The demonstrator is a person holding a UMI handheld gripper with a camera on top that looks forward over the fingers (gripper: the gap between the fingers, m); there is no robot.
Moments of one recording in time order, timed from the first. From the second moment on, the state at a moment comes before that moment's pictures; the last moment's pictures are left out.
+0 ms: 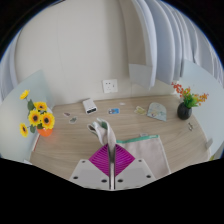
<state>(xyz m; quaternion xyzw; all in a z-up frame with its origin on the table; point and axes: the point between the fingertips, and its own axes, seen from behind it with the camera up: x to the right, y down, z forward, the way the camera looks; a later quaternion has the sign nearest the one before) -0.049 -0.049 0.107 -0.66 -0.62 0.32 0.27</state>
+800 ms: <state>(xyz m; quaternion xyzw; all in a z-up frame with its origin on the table) -0.035 0.203 0.036 -0.75 -0.57 0.25 0.23</state>
